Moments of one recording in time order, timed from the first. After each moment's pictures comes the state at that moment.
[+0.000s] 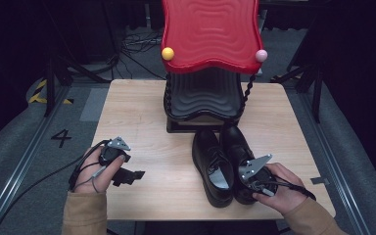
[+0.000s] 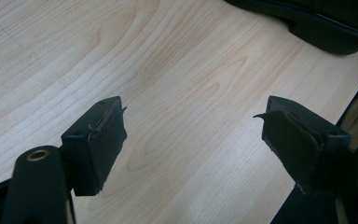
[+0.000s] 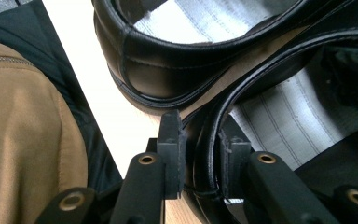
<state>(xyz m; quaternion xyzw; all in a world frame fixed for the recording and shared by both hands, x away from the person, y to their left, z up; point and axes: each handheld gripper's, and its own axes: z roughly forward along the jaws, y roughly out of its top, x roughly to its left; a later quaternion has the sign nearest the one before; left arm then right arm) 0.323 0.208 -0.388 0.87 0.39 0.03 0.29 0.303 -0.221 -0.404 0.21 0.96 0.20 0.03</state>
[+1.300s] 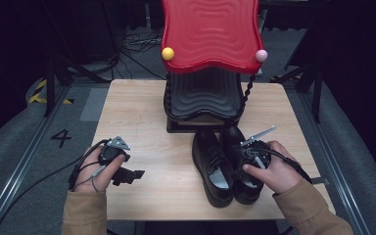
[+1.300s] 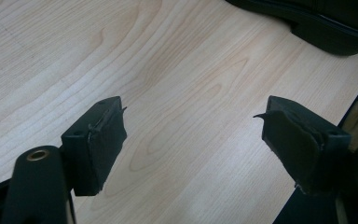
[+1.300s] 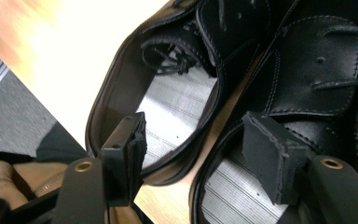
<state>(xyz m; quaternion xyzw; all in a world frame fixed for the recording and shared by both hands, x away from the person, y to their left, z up) 0.325 0.209 -0.388 0.87 0.39 0.03 0.29 0.344 -0.204 -0.373 0.43 0.87 0.24 -0.03</state>
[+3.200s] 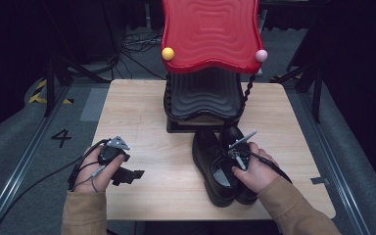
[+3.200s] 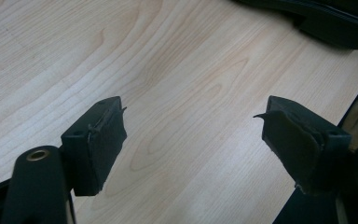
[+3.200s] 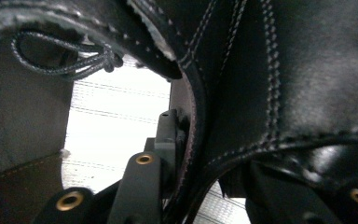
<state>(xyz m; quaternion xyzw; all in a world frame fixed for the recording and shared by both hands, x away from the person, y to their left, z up) 0.325 0.210 -0.387 0.87 0.39 0.03 0.29 0.362 -0.181 -0.422 0.53 0.84 0.12 -0.02</state>
